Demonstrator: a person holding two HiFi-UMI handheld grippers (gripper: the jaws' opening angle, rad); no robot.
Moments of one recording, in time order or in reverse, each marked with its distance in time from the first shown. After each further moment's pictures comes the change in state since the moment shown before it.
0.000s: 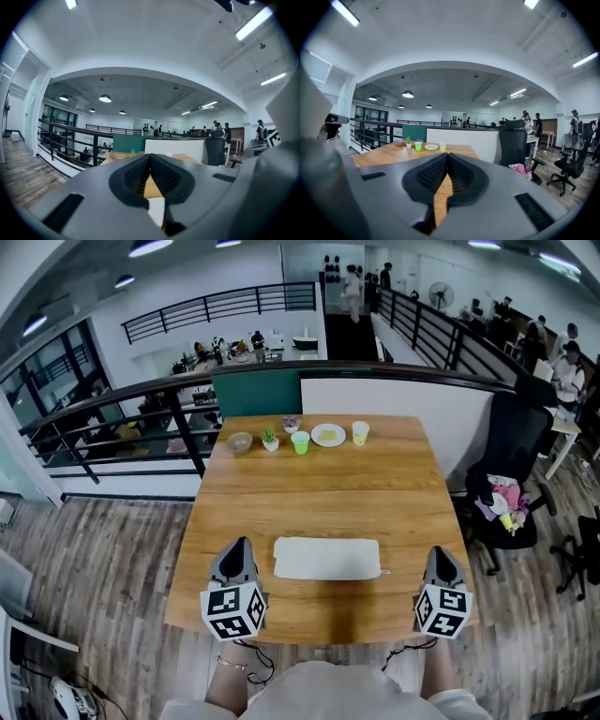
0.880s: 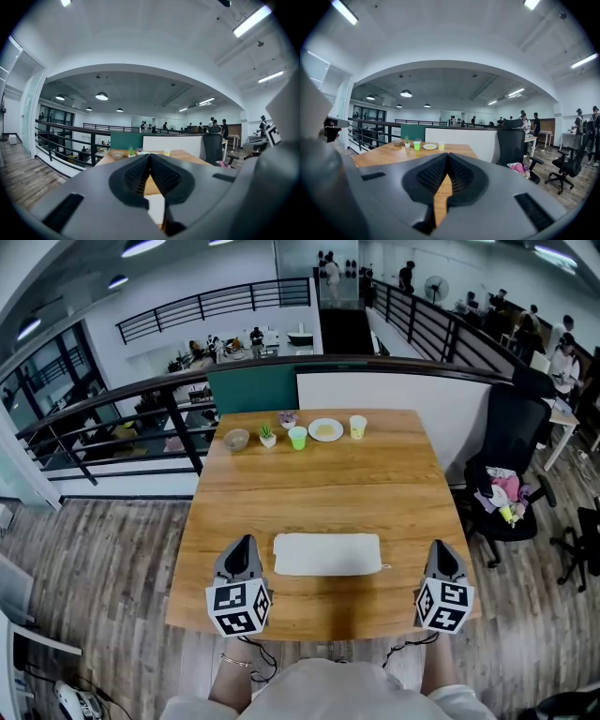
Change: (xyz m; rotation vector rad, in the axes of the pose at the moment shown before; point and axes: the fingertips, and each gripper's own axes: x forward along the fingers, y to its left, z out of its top) left arm 0.009 -0.007 -0.011 0.033 0.040 -0.026; right arm -0.001 0.001 0.002 0.008 0.009 -0.023
